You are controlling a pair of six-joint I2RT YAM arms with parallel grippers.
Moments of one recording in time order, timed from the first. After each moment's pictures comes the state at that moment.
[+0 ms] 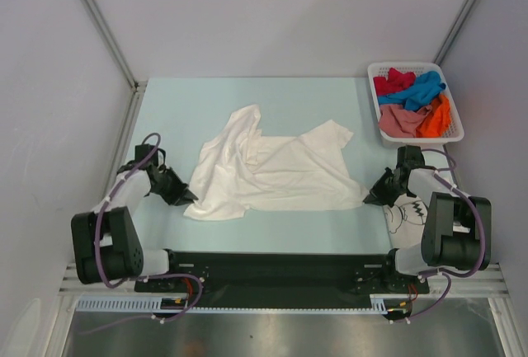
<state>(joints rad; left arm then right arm) 0.17 1.37 0.73 -0.68 0.35 -0.59 -0.15 1.43 0.68 -0.51 -0.26 0.60</state>
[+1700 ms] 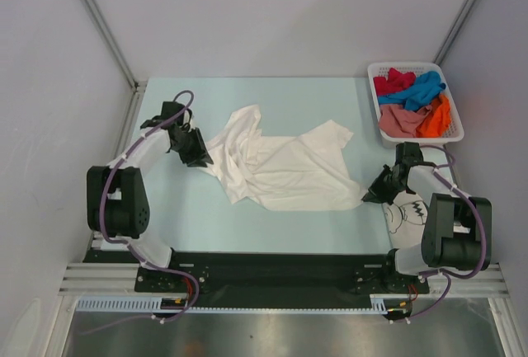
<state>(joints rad) -0.06 1.64 1.18 -0.70 0.28 -0.43 -0.12 1.42 0.72 -0.56 -0.27 0.59</state>
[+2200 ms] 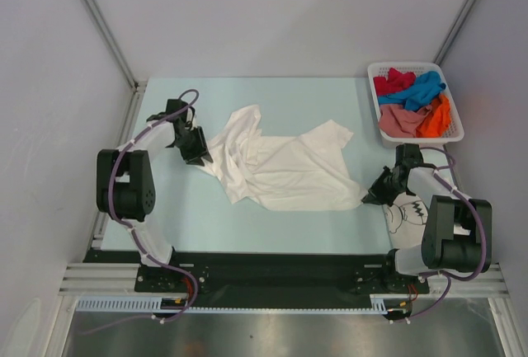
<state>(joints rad) -0.05 1.80 1.26 -0.69 0.24 -0.37 -0.12 1.41 0.70 -0.57 -0.27 0.60</state>
